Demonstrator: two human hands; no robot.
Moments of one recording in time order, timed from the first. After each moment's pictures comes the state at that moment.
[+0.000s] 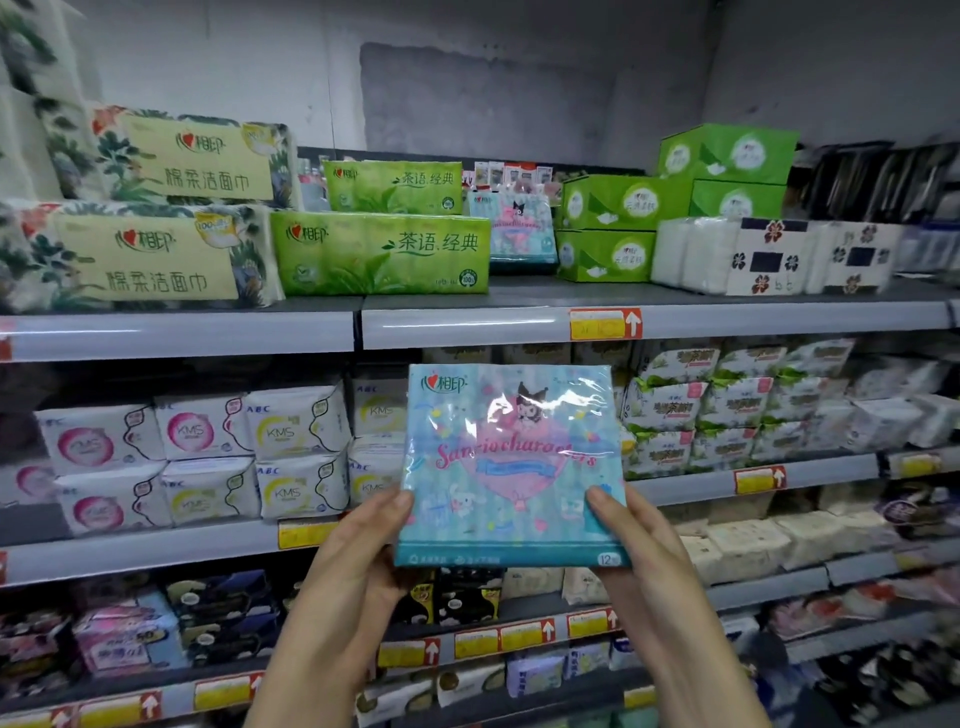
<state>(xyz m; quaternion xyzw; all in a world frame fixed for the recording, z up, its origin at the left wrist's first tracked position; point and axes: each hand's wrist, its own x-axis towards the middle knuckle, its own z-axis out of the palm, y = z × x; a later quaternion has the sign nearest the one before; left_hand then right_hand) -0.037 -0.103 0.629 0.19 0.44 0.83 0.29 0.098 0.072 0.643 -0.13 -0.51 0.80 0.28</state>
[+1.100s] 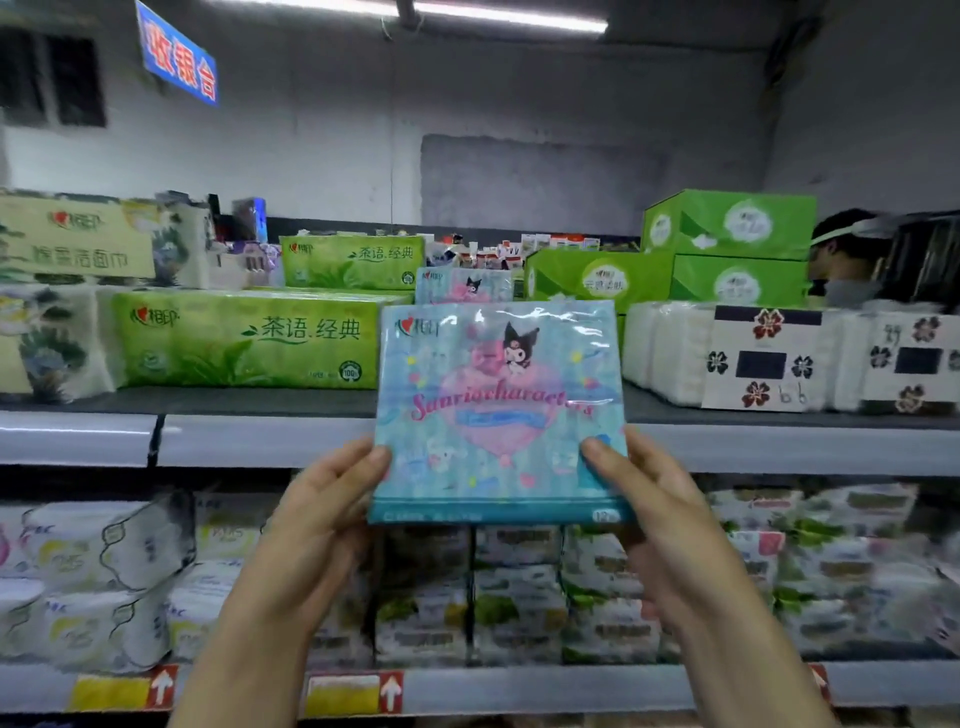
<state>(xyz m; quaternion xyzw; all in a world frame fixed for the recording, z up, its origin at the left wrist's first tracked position) -0.072 0.108 0.719 0.28 0.48 0.83 0.12 0.051 0.307 0.742 0.00 -0.61 0.74 0.28</state>
